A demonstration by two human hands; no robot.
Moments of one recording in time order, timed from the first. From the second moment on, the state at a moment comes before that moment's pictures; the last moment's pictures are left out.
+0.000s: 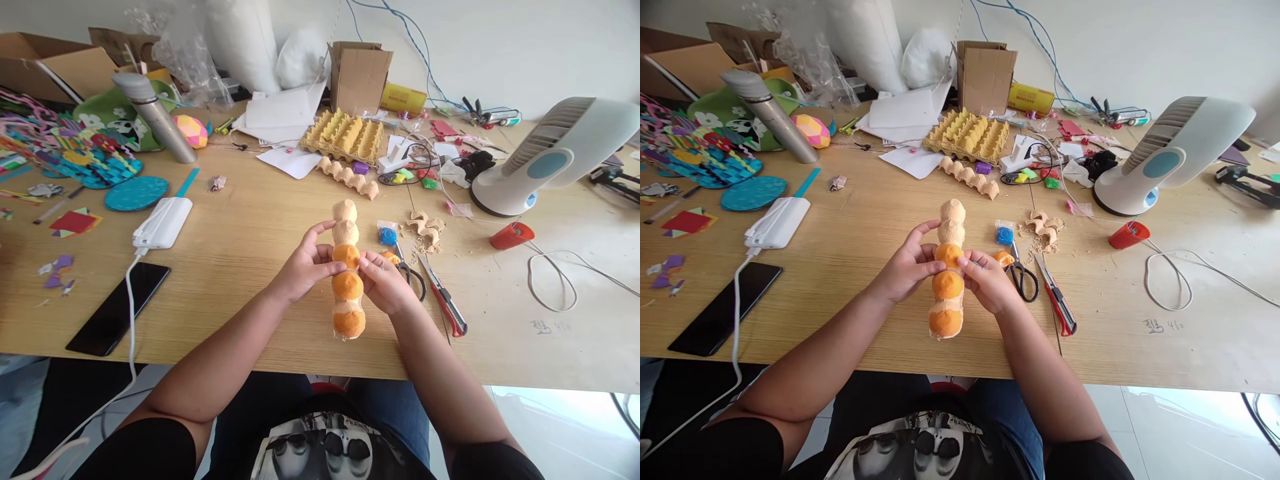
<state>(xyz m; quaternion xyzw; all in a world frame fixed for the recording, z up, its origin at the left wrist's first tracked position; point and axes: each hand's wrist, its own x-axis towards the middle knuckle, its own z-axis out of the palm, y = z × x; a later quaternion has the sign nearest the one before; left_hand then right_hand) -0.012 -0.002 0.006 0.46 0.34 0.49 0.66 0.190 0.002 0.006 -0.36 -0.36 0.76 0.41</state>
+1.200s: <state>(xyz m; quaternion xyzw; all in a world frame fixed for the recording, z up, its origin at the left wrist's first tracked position) -0.012 -0.005 0.006 0.50 0.35 0.51 0.61 0.184 -0.005 0.020 -0.44 -0.55 0.57 0.43</state>
